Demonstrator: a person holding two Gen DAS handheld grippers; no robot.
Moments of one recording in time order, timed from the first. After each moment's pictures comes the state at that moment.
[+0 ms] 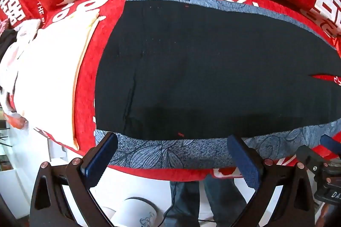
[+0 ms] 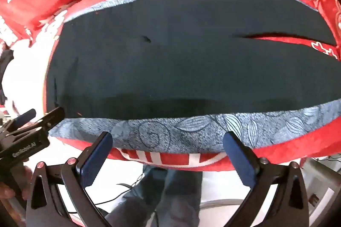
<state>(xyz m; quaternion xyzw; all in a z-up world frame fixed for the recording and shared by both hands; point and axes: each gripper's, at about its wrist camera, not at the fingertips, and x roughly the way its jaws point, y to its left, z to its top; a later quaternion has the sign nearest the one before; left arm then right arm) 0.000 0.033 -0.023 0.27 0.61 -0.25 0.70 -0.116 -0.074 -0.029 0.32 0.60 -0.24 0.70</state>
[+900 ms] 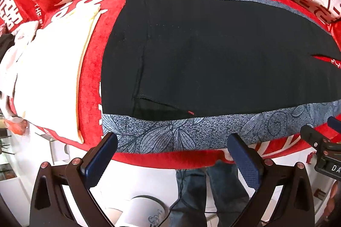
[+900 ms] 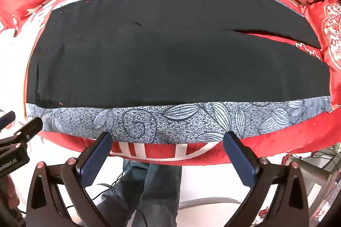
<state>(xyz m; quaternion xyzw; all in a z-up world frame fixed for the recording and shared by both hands) -0.010 0.050 -0.020 0.29 0.61 -0.26 0.69 -0.121 -0.051 -0.035 0.26 0.62 -0.29 0.68</state>
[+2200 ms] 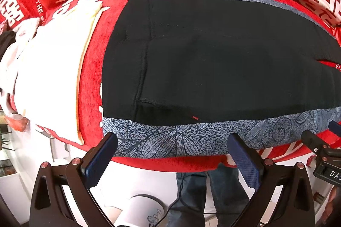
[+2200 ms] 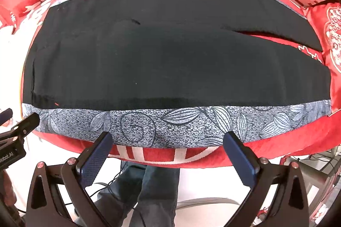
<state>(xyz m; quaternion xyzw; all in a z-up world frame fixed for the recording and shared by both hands) 0.001 0.046 -0.028 0.28 0.62 -0.25 0.69 -0.113 -0.055 -0.042 0.25 0.63 -0.29 0.68</state>
